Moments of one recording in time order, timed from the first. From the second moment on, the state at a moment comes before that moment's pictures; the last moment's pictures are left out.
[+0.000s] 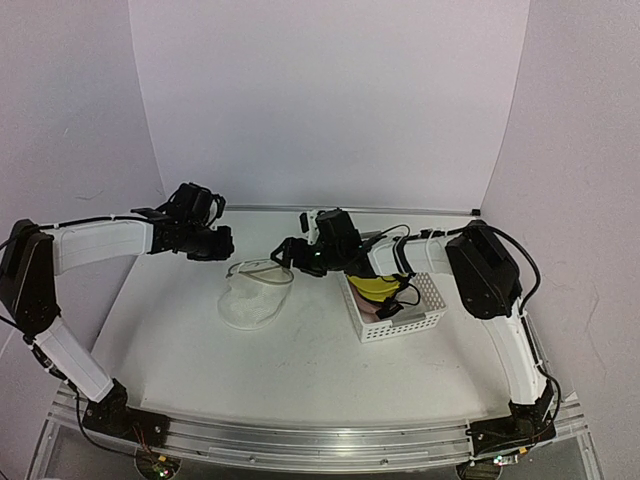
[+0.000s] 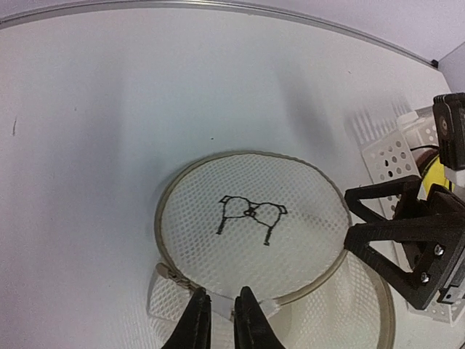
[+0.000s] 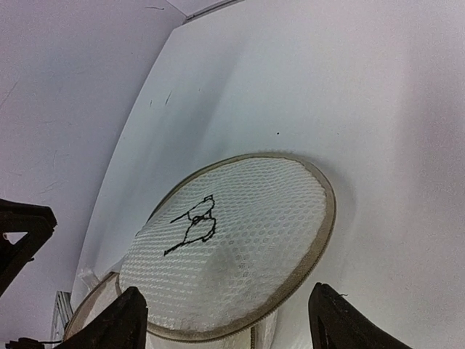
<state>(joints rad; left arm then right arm) -0.50 1.57 1.12 -0.32 -0.03 -0.40 0.80 2.32 1.67 0.16 -0.25 0.71</state>
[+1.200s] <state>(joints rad) -0.42 1.49 1.01 -0.27 0.03 -0.44 0.78 2.39 1.60 0.30 -0.24 1.02</state>
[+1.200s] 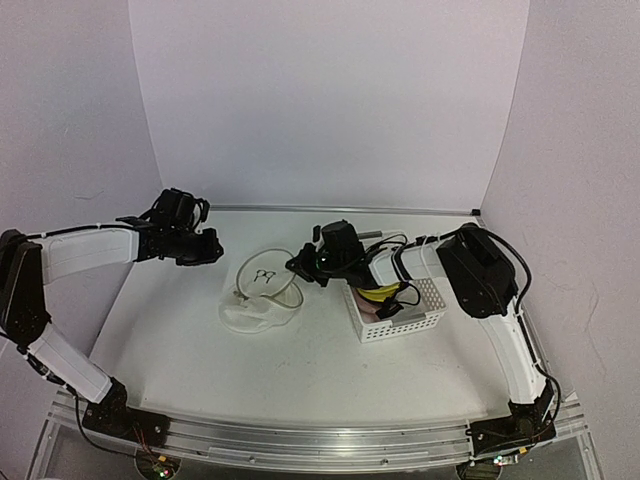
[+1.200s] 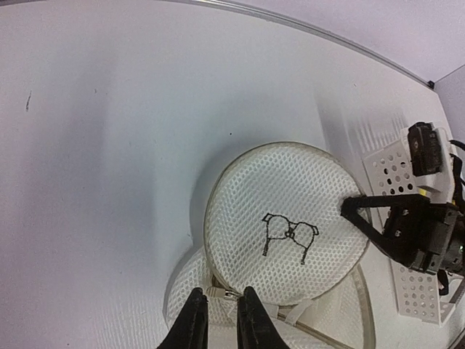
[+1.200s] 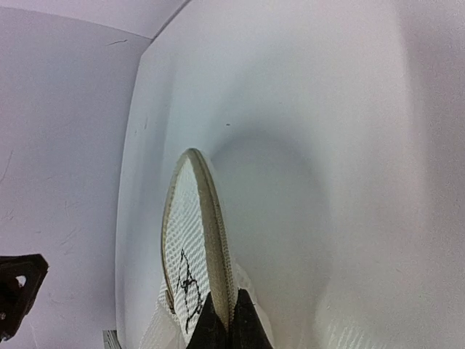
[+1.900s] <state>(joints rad) -0.42 1.38 0.87 -0.16 0.05 -0.52 0.80 2.11 1.36 0.47 -0.23 1.01</state>
